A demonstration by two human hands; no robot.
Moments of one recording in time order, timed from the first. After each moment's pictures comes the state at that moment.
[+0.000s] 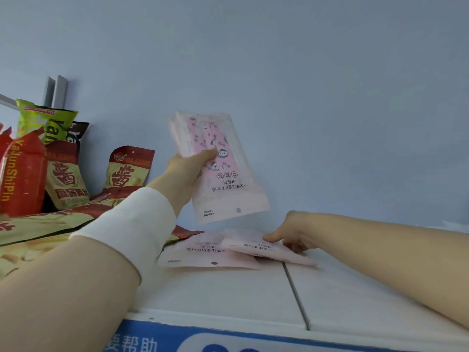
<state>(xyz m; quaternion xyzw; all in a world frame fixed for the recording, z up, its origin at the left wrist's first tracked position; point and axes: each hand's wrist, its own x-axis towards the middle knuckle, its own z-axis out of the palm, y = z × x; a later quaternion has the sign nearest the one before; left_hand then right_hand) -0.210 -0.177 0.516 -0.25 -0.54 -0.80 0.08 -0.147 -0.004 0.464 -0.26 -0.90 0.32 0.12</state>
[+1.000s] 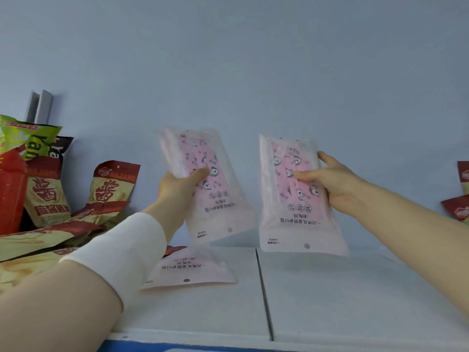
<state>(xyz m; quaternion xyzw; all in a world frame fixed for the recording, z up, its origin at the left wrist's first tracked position) -0.202 -0.163 0.508 -0.25 -0.55 -0.79 0.14 -0.074 0.050 0.532 -0.02 -0.68 0.61 0.42</state>
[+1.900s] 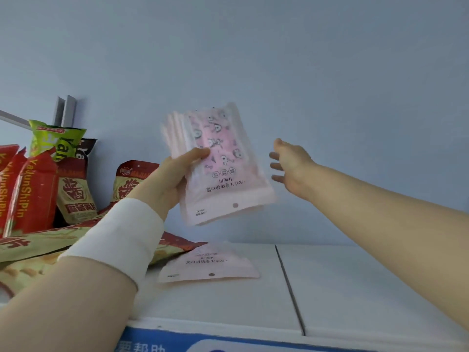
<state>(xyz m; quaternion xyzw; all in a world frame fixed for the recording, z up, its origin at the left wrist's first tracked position) -0.213 -0.206 0.529 -0.30 -0.56 -0.77 0.01 -0.134 -0.024 0.547 0.01 -0.72 0.57 0.40</state>
